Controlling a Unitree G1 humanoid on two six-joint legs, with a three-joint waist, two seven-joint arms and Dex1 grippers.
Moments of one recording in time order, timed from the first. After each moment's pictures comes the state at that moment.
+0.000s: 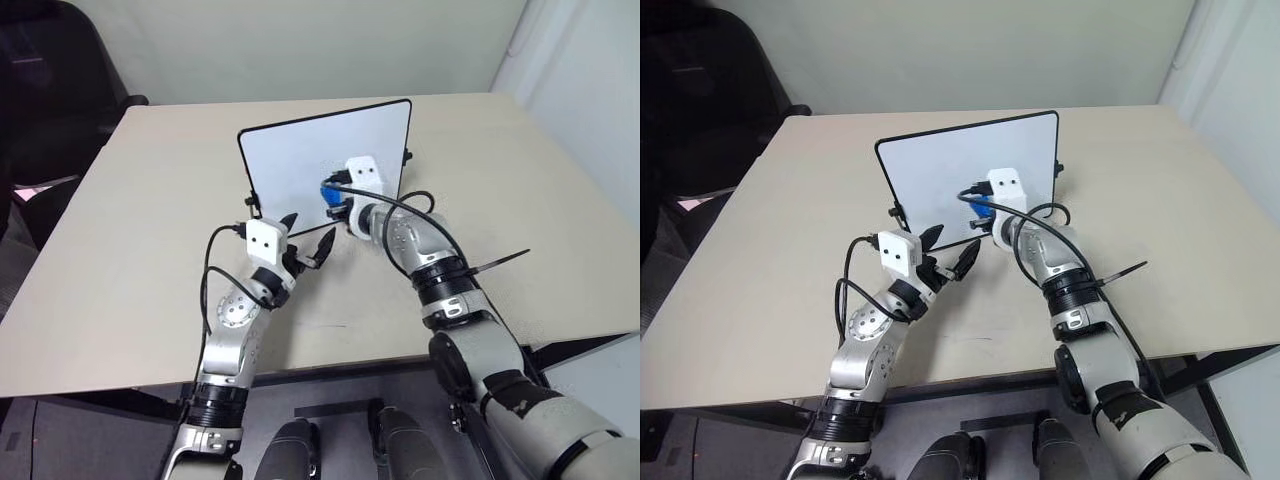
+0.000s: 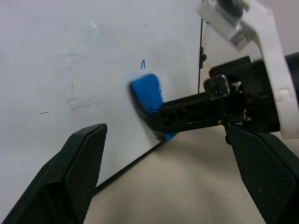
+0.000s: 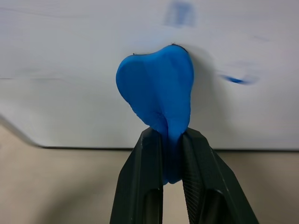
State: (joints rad) left arm -0.33 0.14 0.01 0.01 -0.24 0.10 -0.39; right arm -1.06 0.02 0.02 0.53 0.19 0.80 0.21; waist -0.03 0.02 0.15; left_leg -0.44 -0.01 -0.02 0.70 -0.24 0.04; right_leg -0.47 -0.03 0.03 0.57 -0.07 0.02
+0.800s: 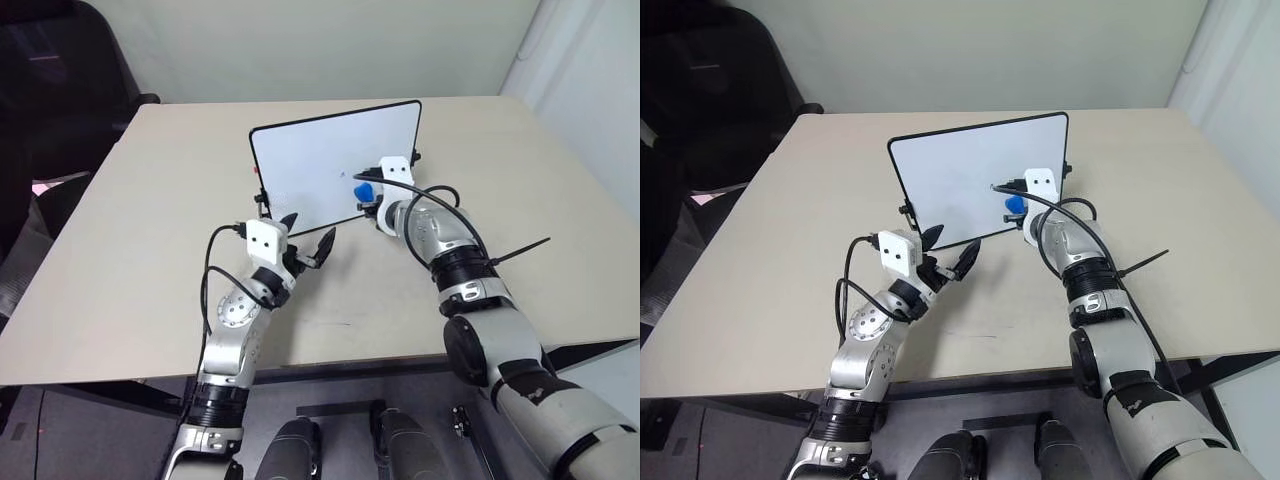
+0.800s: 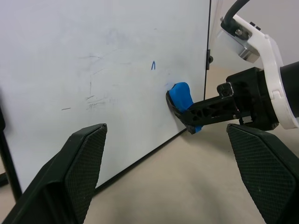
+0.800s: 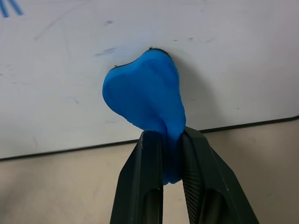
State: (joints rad) left arm -0.34 0.14 0.01 0.01 -0.24 0.10 -0.39; right arm -1.12 -0.08 -0.09 0.76 0.17 0.73 0.11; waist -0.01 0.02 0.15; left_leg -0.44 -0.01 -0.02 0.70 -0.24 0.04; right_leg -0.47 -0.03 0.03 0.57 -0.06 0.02
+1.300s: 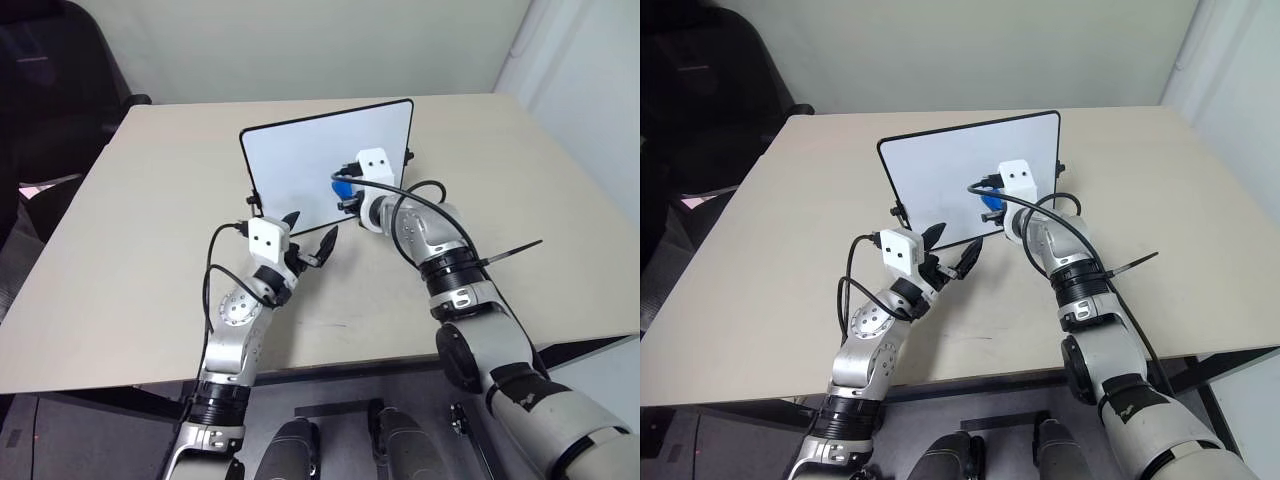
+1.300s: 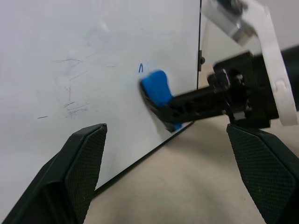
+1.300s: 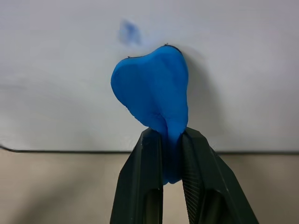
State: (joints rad) left arm -0.34 0.14 0.00 0.01 -0.23 0.09 -0.39; right arm -1.10 -0.04 0.00 0.58 0.16 0.81 0.20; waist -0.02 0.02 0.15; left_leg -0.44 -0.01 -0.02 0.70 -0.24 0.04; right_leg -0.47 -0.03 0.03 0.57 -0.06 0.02
